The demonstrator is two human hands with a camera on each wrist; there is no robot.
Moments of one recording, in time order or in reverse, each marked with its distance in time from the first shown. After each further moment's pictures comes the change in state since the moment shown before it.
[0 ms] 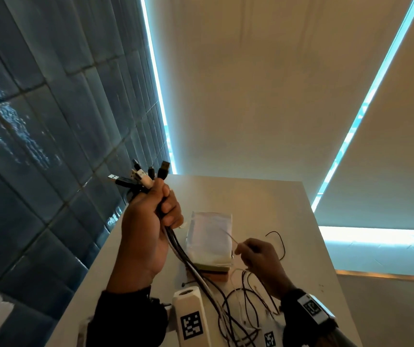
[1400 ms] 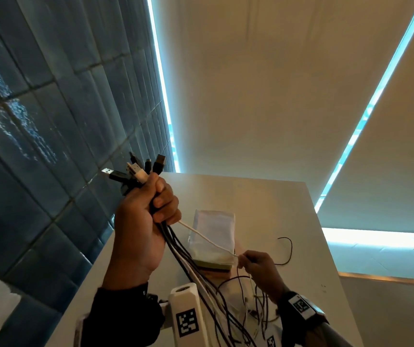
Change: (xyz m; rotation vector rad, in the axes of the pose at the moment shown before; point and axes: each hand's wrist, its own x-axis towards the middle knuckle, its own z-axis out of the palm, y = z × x) left_hand -0.003 0.010 -0.012 -0.086 -0.086 0.037; right_hand 0.011 0.049 0.005 -0.198 -0.021 0.052
